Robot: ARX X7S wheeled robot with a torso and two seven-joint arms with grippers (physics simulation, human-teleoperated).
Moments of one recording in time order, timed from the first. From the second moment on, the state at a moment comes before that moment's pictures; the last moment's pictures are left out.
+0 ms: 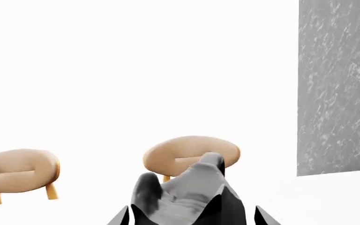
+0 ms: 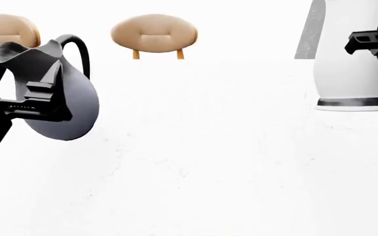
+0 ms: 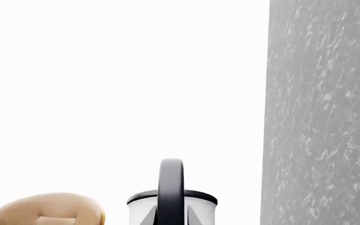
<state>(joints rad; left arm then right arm) -0.61 -0.80 -0.22 0.69 -1.22 -0.97 -0.49 0.95 0.82 0.06 -0.52 1.08 0.91 0.45</state>
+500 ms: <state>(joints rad) -0.61 -0.81 -0.21 0.70 -1.22 -0.96 -0.47 0.97 0.82 0.05 -0.53 1.09 0.90 0.44</state>
